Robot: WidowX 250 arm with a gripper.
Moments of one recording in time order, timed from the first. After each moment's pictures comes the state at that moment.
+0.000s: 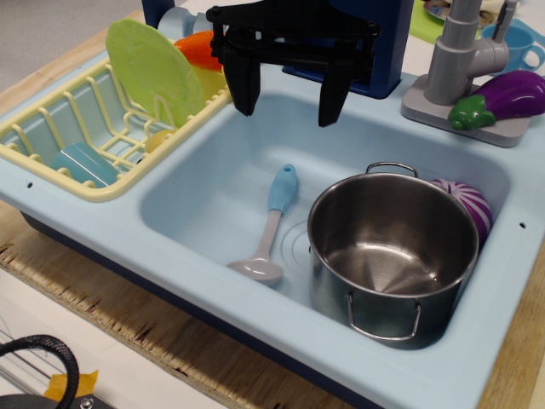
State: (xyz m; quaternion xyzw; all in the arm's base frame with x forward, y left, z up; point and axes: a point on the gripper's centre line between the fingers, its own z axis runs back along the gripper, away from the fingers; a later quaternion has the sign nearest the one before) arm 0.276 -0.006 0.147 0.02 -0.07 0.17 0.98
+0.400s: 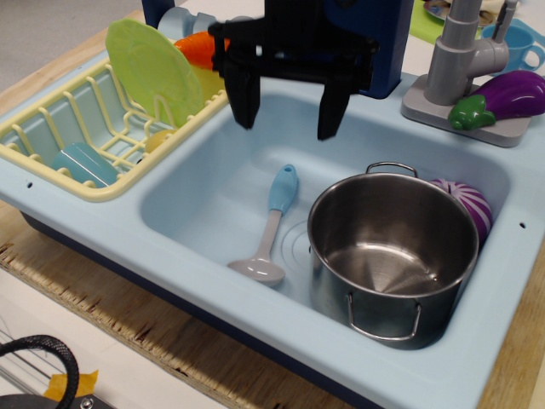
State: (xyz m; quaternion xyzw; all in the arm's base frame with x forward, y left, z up) arm 0.274 -0.007 0.133 0.02 -0.06 0.17 0.98
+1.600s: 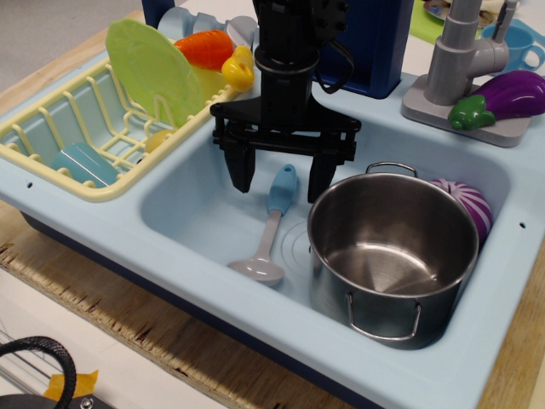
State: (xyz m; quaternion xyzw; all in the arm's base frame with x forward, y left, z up) arm 0.271 -0.001 0.077 0.02 -0.03 0.18 0.98
